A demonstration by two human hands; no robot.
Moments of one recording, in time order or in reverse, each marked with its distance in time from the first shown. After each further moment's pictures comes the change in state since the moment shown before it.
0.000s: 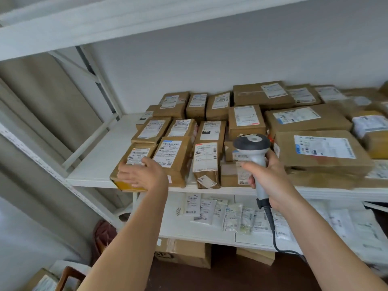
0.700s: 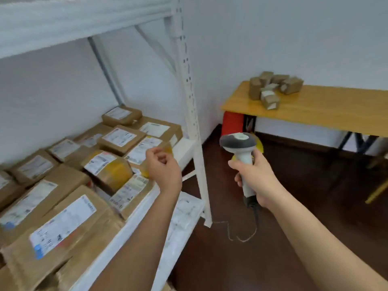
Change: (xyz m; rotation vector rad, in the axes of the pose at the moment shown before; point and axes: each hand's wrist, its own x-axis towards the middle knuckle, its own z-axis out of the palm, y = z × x) left_hand -0.566 0.061 0.066 -0.400 -1.579 0.346; right_hand -0.175 0.002 -0.381 0.164 1.112 -0.039
